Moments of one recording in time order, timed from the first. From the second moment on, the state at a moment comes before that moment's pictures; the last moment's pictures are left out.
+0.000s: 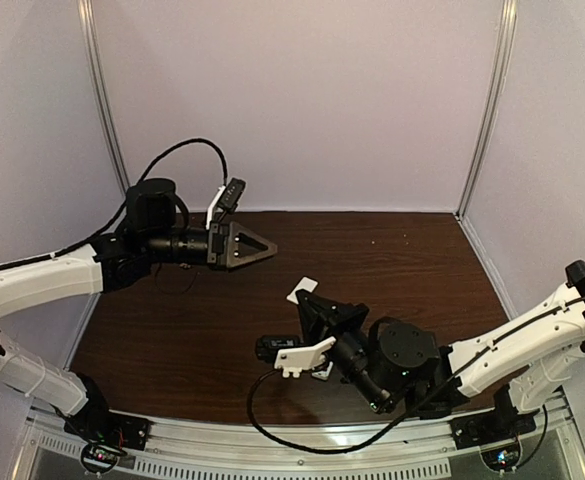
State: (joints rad) left arm -0.75 1.29 0.96 0.15 0.72 -0.72; right arm 1.52 1.51 0.78 0.83 0.93 -1.38
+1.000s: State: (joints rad) left arm -0.84 1.49 1.10 0.07 0.85 -0.77; right arm 1.54 1.56 0.77 0.92 0.95 -1.52
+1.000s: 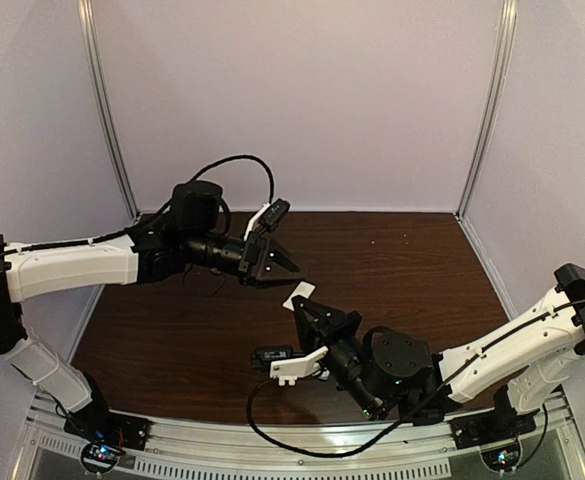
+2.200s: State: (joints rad) left arm -0.84 1.52 1.12 0.09 0.94 -0.80; right arm 1.54 1.58 0.74 1.01 0.96 -1.59
